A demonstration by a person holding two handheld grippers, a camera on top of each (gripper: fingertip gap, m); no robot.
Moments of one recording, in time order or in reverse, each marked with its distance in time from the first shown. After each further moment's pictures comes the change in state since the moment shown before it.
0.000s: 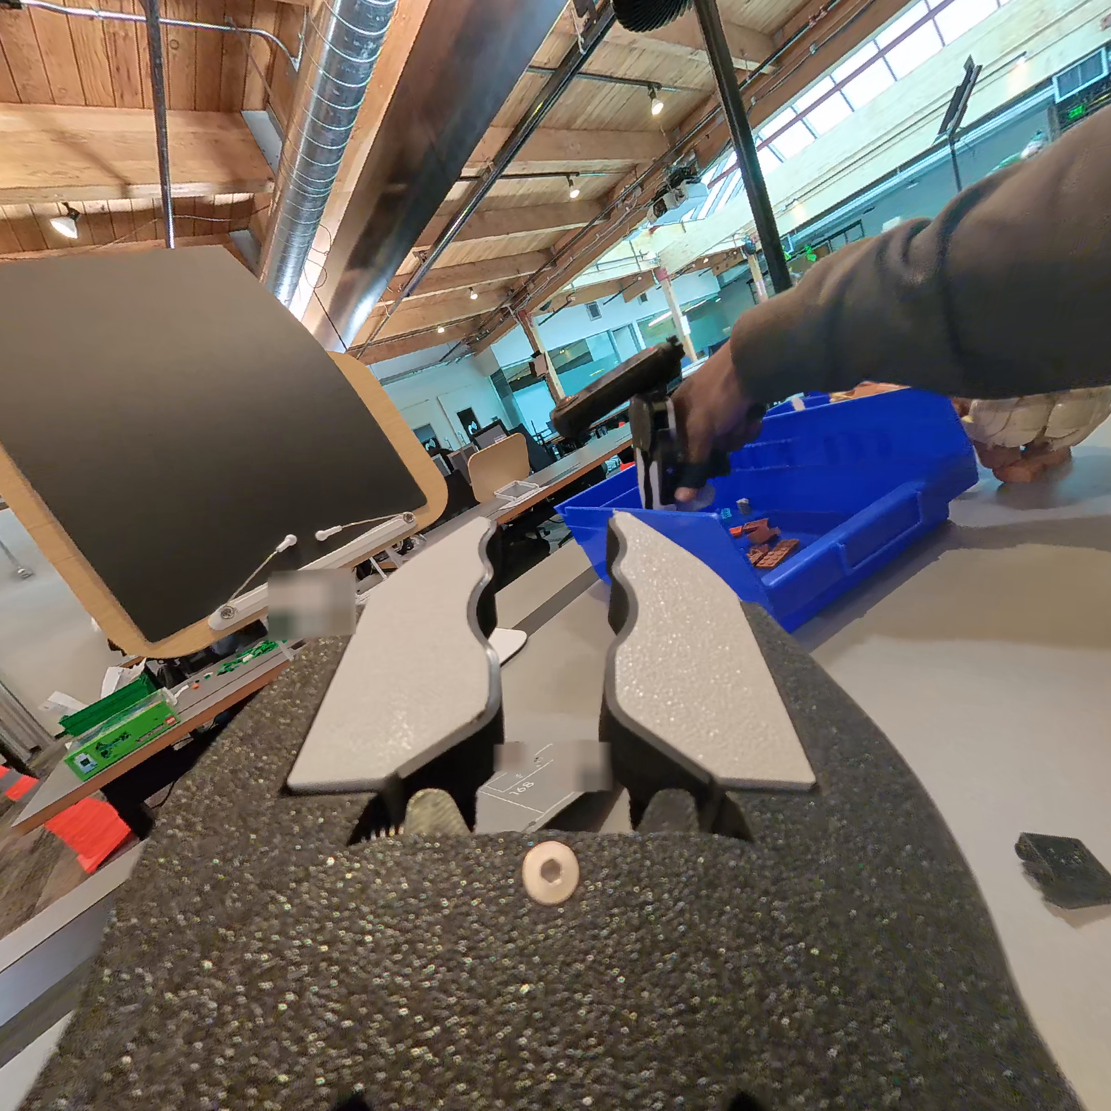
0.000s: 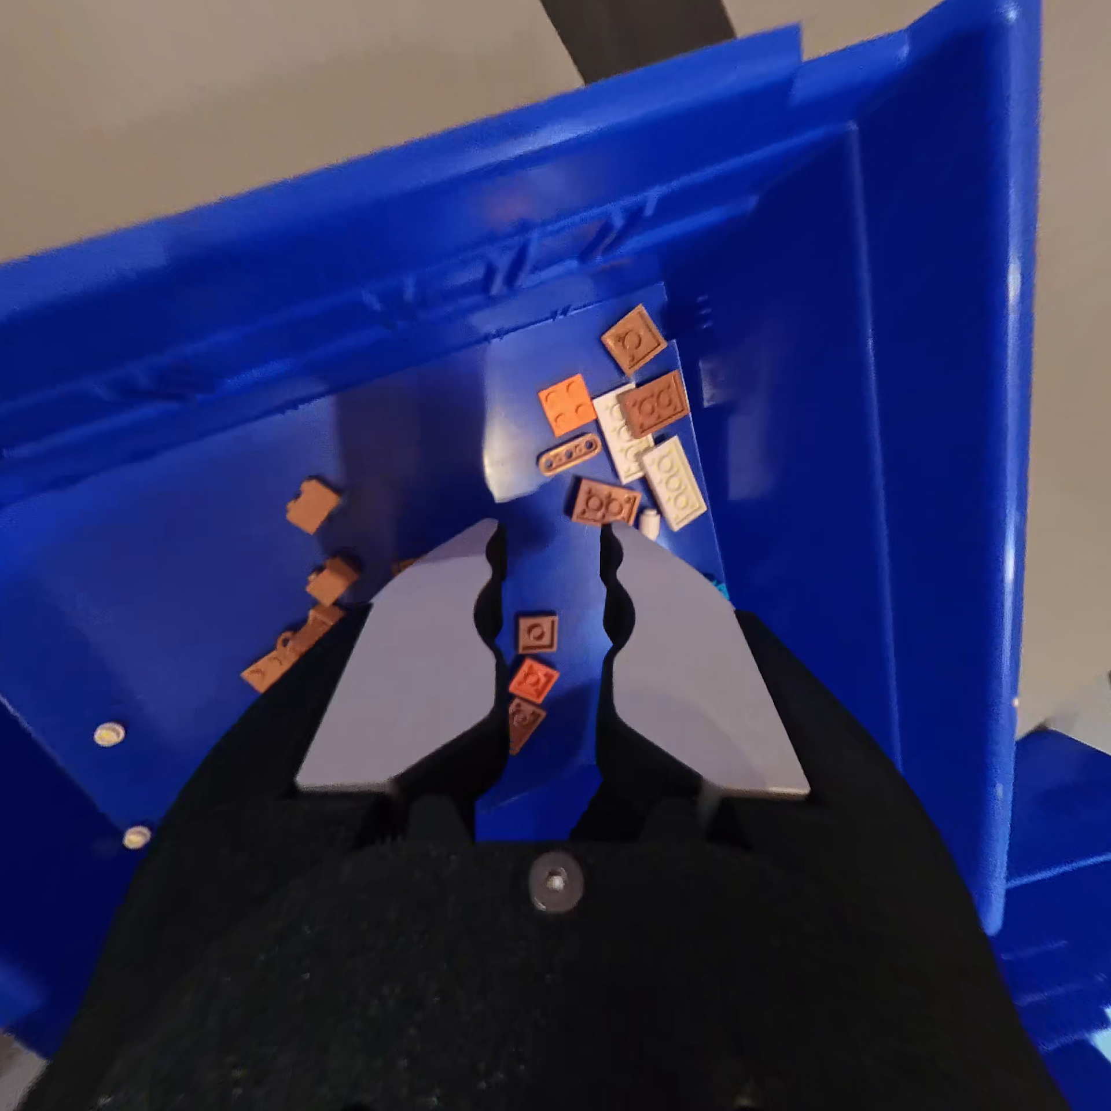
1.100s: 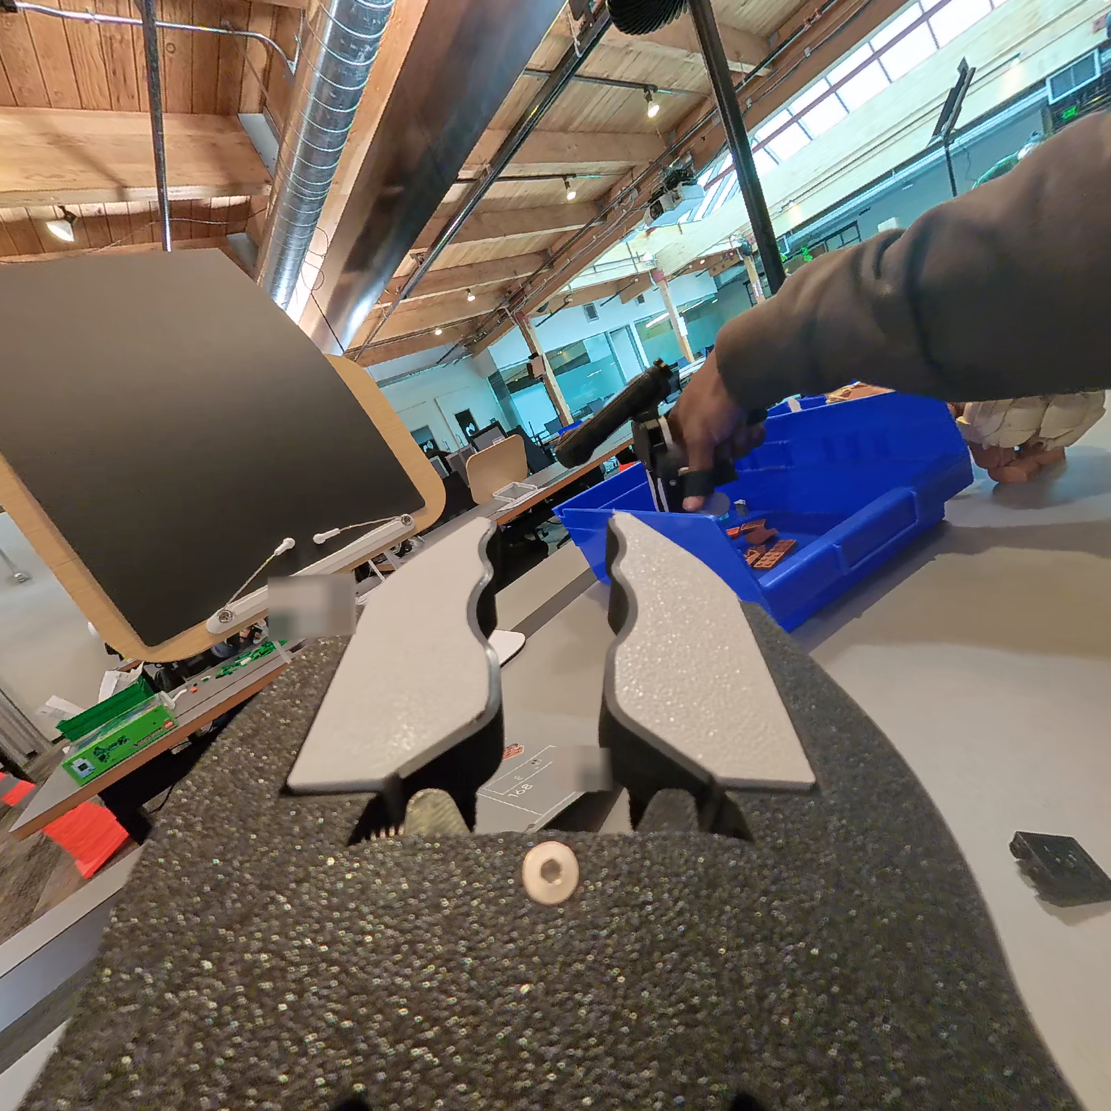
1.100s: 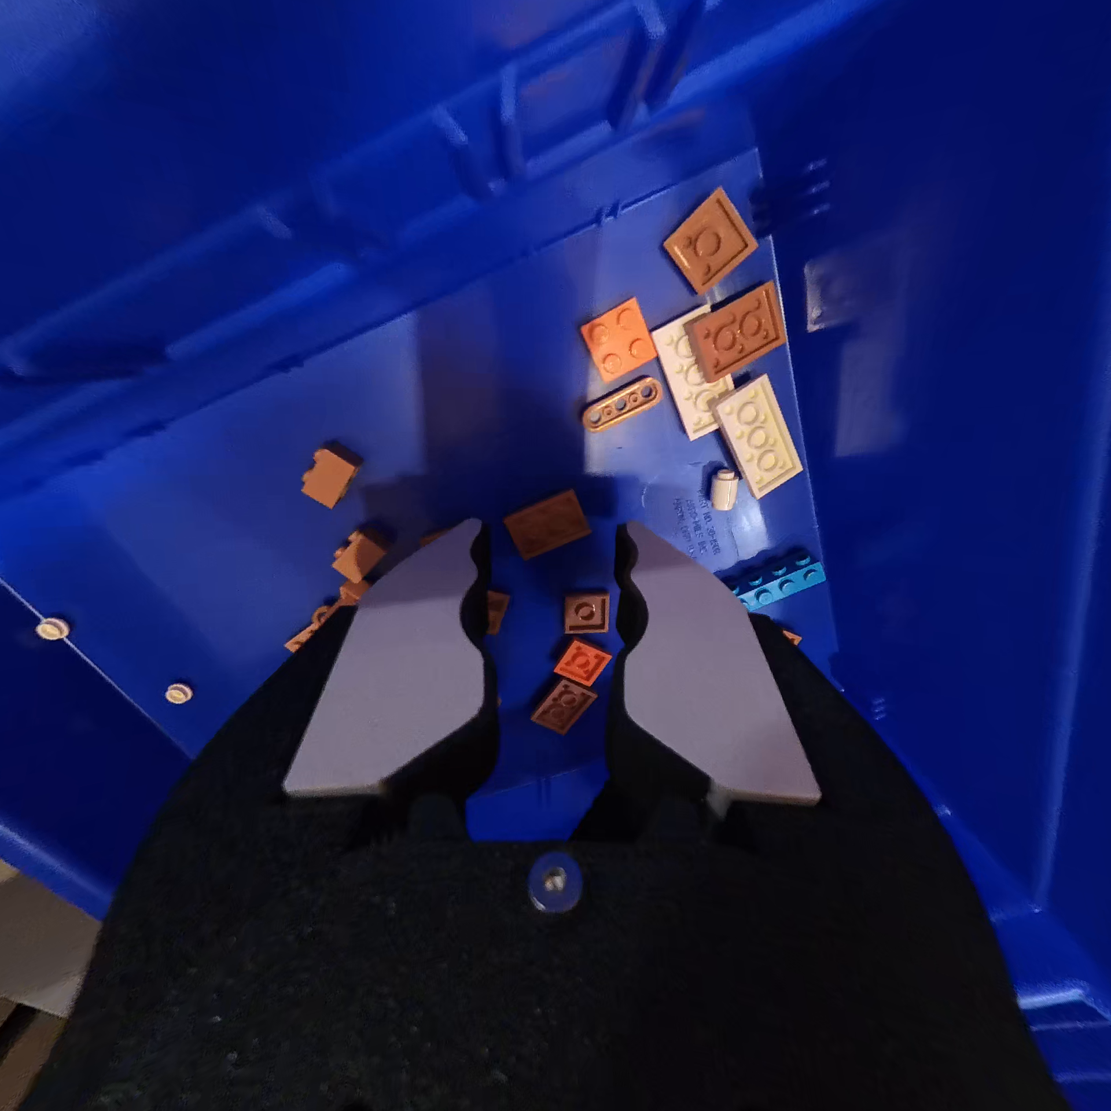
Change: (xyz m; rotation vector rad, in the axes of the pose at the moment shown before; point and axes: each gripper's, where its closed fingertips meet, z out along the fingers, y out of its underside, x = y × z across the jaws) left arm 0.001 -0.001 0.000 0.002 0.006 0.003; right arm -0.016 0.023 0.016 -0.145 -0.149 0.085
